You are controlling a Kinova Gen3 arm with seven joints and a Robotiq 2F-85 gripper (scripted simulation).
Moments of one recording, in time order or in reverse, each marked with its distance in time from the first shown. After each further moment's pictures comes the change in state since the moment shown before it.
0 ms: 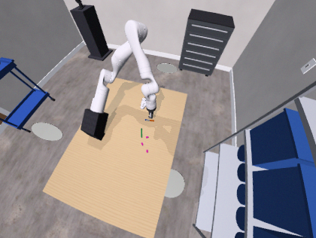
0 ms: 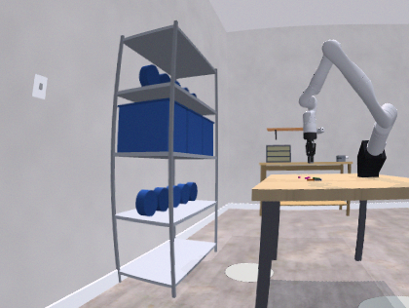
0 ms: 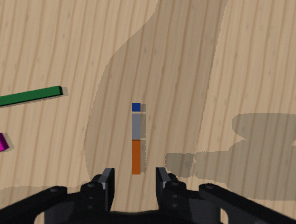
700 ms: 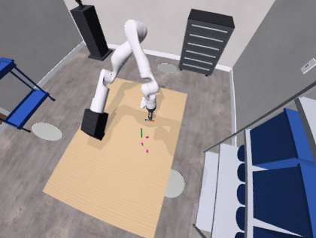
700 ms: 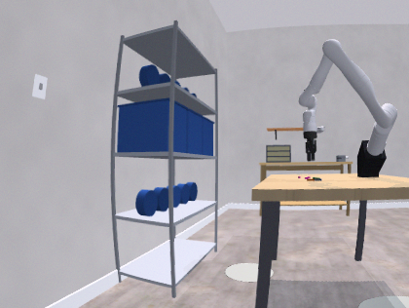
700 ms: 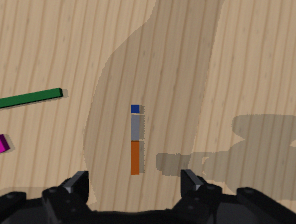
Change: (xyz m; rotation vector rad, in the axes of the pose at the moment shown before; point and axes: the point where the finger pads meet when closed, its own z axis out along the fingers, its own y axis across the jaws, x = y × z) arm 0.001 0.001 -0.005 -0.004 0.005 0.000
